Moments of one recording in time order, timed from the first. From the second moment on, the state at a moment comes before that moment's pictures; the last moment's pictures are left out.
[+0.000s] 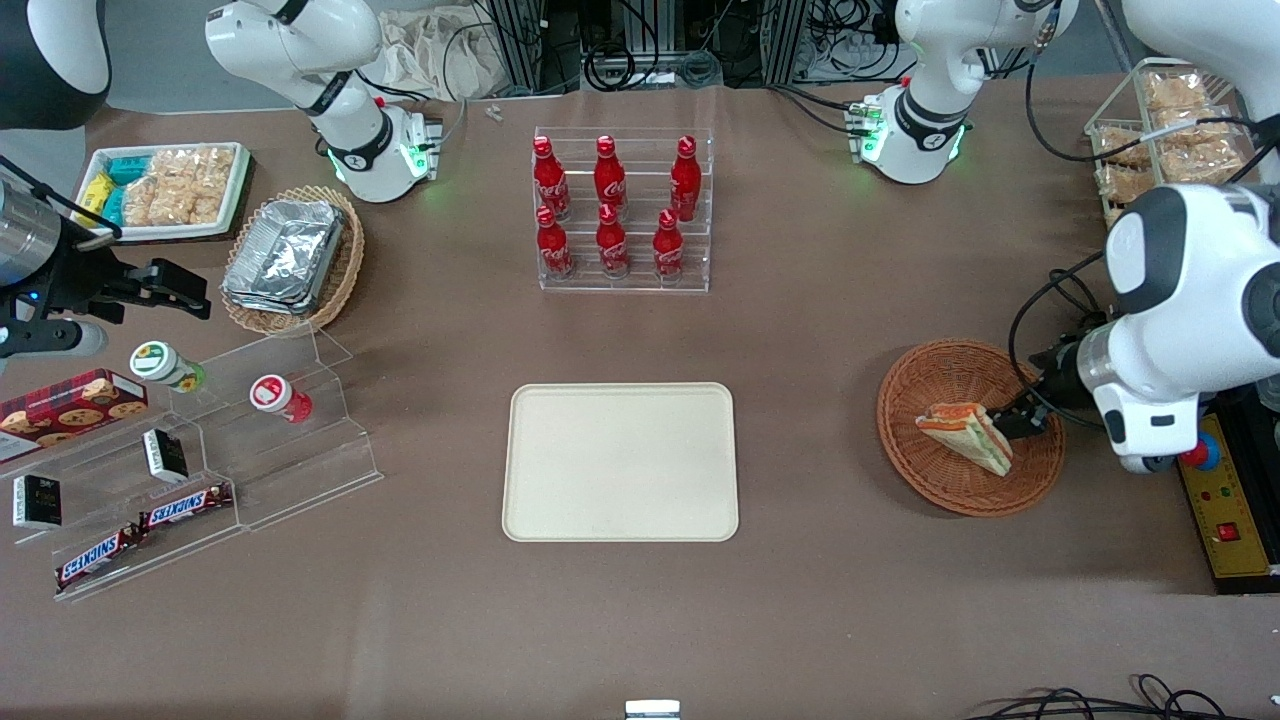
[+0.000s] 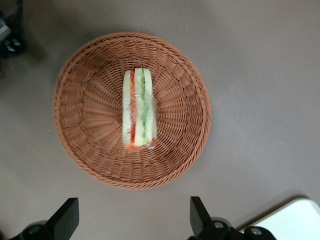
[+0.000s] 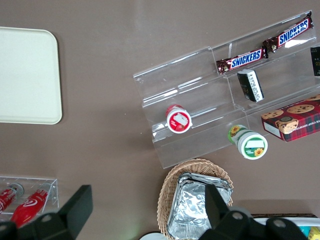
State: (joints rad) arm -0.02 0.29 -0.05 -1.70 -0.01 1.89 -0.96
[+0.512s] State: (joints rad) arm -0.02 0.38 -0.05 -1.80 -0.01 2.10 -1.17
